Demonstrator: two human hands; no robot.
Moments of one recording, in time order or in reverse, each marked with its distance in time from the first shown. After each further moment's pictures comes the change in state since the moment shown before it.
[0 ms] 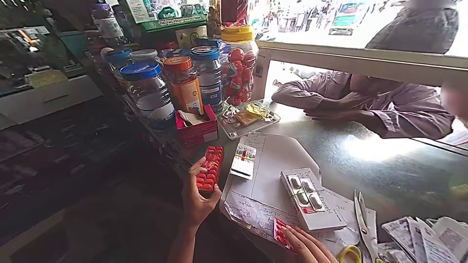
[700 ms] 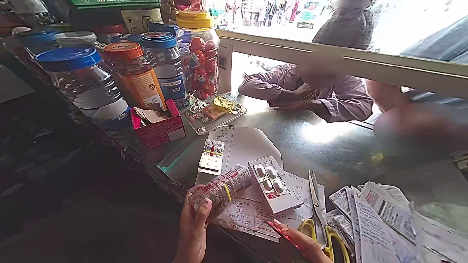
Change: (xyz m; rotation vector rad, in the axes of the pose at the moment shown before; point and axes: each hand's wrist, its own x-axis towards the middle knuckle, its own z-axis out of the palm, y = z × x) left_hand -0.032 0.097 0.020 -0.933 -0.102 -0.922; right_hand -0.019 0.011 -0.003 0.249 0.400 0.092
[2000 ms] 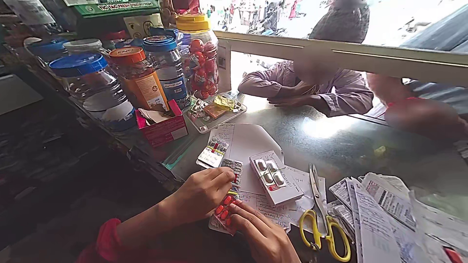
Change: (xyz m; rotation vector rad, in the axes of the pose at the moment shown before) left_hand 0.077 0.055 -0.003 1.368 -0.939 1.268; right_hand 0.016 0.000 0.055 -0.015 -0.181 -0.420
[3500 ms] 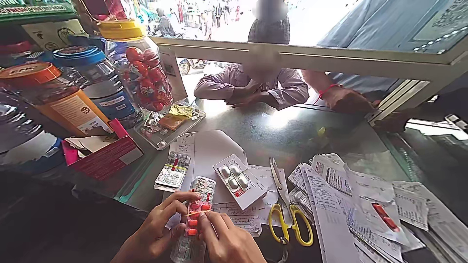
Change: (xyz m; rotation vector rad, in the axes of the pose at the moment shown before) left_hand -0.034 -0.026 0.042 -0.945 0.109 -0.100; right_hand 0.034 -0.024 -0.006 -0.320 -0.129 0.218
